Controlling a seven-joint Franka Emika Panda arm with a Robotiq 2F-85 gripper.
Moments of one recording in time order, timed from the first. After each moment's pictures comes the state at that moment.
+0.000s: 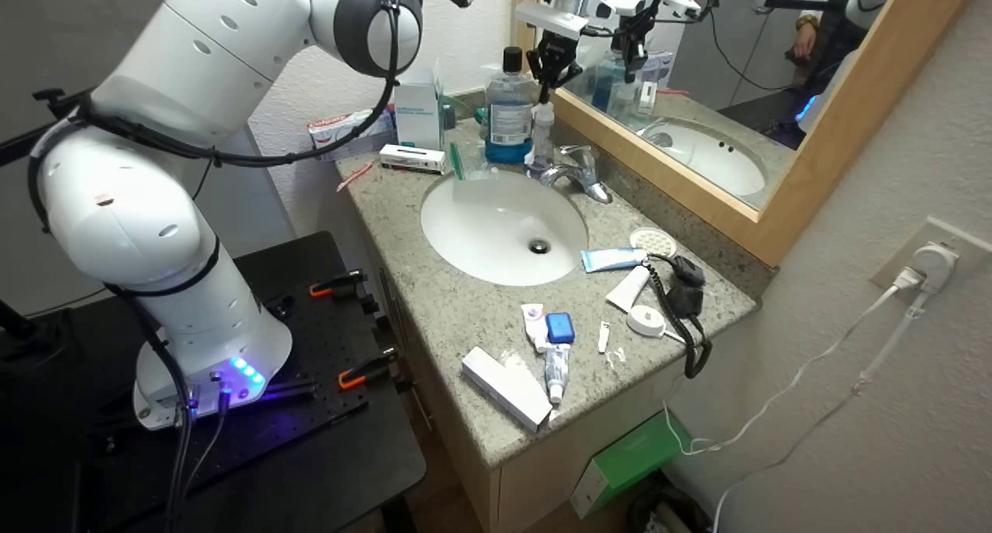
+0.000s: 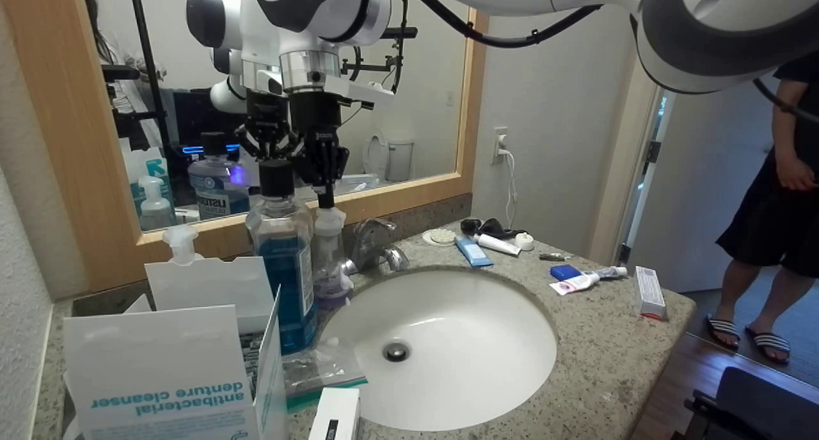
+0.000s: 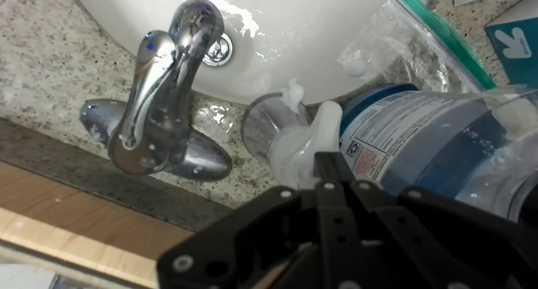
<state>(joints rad) 0.19 0.92 0.08 -0.77 0.00 1.52 -0.20</state>
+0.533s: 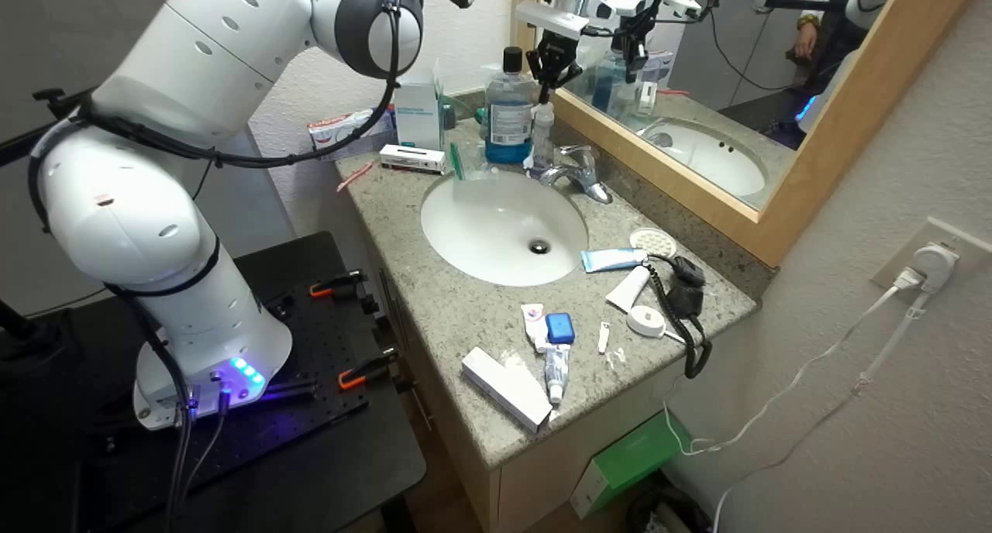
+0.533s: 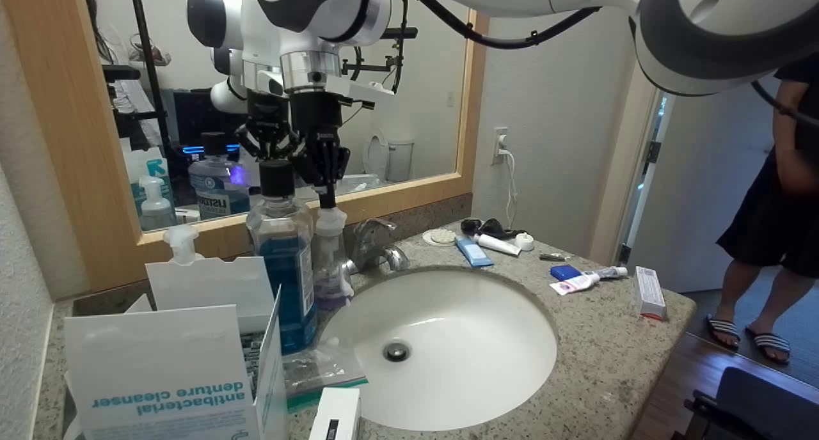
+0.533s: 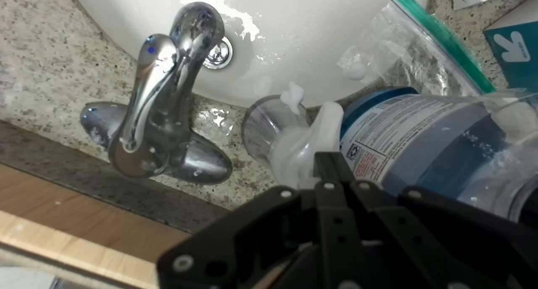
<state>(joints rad) 0.19 0.93 0.08 -0.75 0.00 1.51 -0.20</state>
